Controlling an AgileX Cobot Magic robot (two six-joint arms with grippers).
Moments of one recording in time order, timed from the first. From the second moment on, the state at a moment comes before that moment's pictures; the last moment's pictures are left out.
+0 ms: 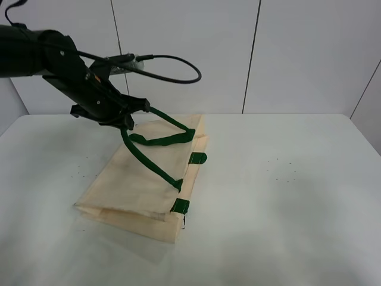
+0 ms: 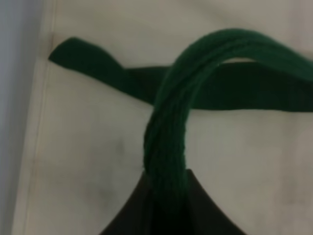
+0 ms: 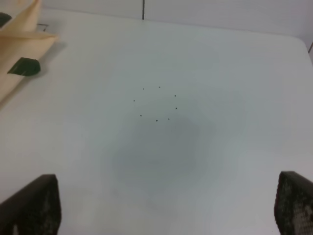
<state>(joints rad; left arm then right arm) -0.36 1.76 -1.28 -0.09 0.53 -0.16 0.02 0.00 -0.49 0.06 1.03 -0.06</state>
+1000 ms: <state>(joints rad) -0.06 1.76 -1.25 0.01 0.79 -0.15 0.02 0.00 -0.49 0.06 1.03 -0.06</state>
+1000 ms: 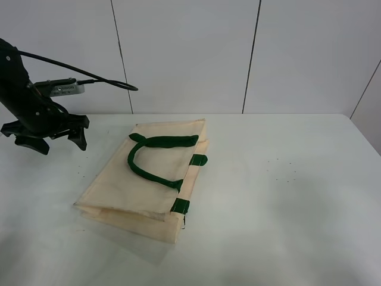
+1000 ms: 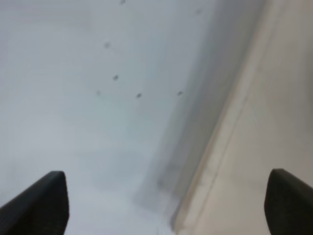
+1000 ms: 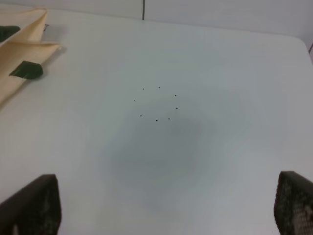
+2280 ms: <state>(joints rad) -0.07 1.00 -0.60 -0.01 1.08 -0.05 0.02 0.00 -0.49 0.06 1.03 -0.06</state>
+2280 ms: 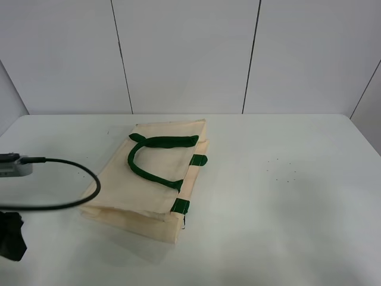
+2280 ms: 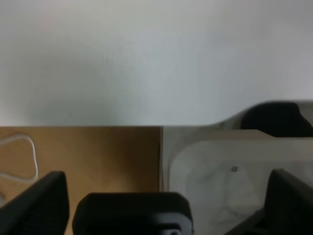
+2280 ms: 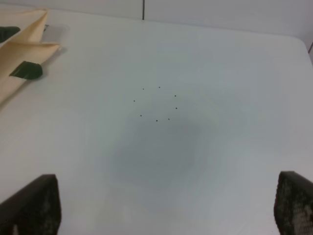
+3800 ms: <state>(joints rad) -0.01 0.26 -0.50 -0.01 1.06 0.04 0.02 0.00 -0.49 0.06 1.03 -0.06</state>
